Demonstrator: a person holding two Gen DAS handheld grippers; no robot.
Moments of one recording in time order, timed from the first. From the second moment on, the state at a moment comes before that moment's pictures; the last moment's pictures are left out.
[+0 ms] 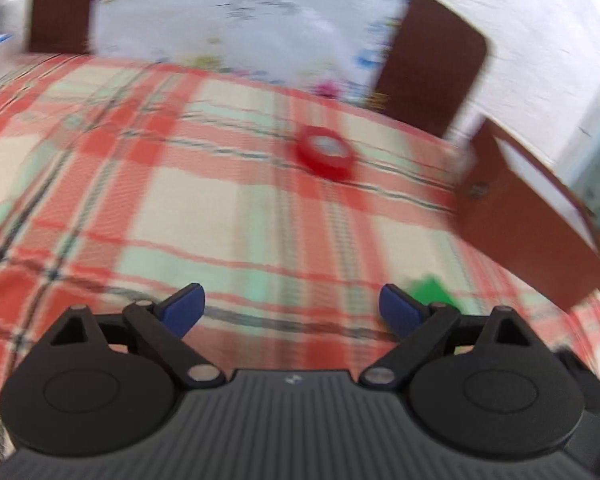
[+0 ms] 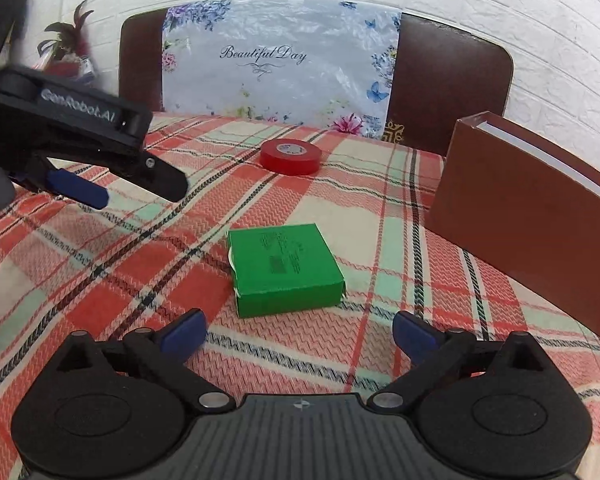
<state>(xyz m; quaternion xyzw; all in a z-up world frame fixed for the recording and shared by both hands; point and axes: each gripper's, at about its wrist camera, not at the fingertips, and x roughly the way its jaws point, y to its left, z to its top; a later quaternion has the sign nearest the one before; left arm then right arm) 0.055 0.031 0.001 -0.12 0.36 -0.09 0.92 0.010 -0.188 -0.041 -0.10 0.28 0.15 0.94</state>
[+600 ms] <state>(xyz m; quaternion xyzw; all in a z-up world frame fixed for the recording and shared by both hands) 0.076 -0.032 -0.010 -0.07 0.45 -0.09 0.89 0.041 -0.180 -0.043 -0.09 0.29 0.17 0.94</state>
